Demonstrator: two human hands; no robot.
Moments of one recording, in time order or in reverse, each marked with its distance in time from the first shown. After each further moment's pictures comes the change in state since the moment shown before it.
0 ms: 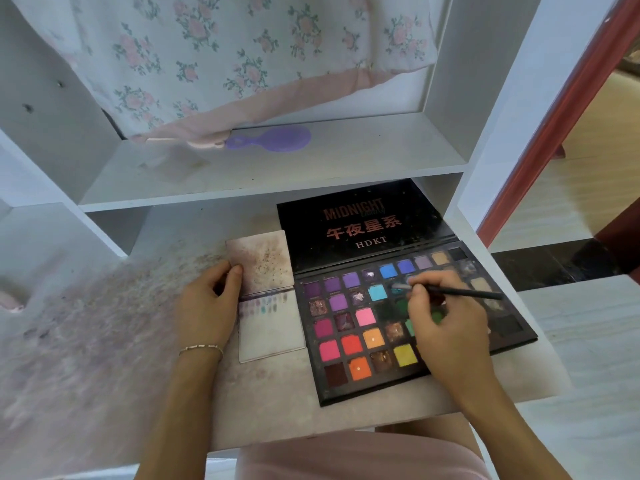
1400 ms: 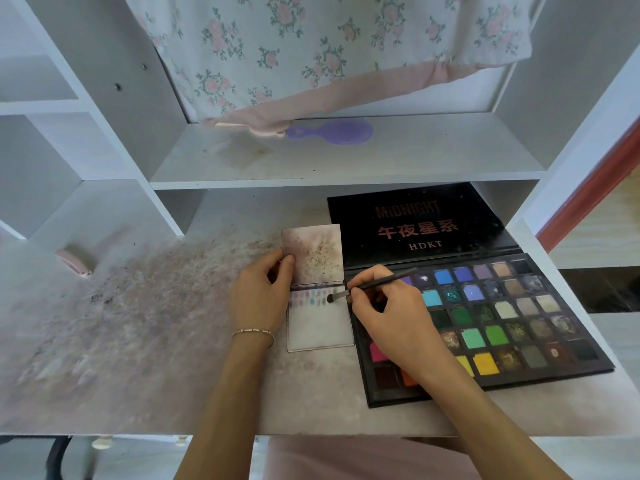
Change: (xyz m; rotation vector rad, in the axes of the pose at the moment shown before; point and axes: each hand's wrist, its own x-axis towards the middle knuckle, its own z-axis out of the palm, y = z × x) left_hand 0.000 -0.002 0.002 -0.071 0.003 -0.017; right_hand 0.011 -0.024 0.081 0.069 -0.462 0.031
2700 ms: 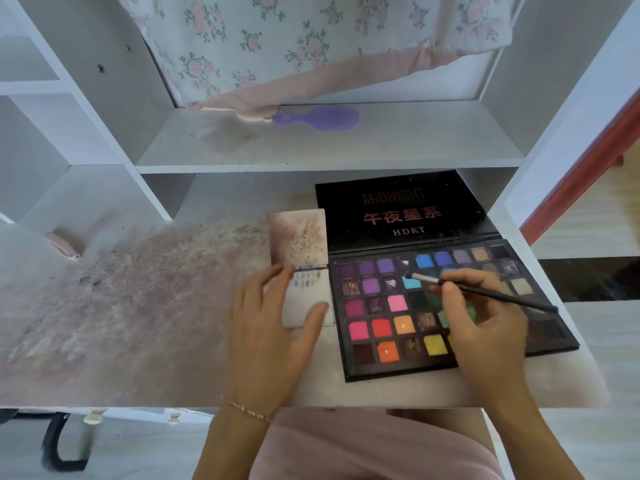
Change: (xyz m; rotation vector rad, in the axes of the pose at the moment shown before) left_hand -0.084 0.028 -0.017 0.247 -0.088 0.221; right_hand -0.053 0.018 -0.063 0.127 0.459 -0.103
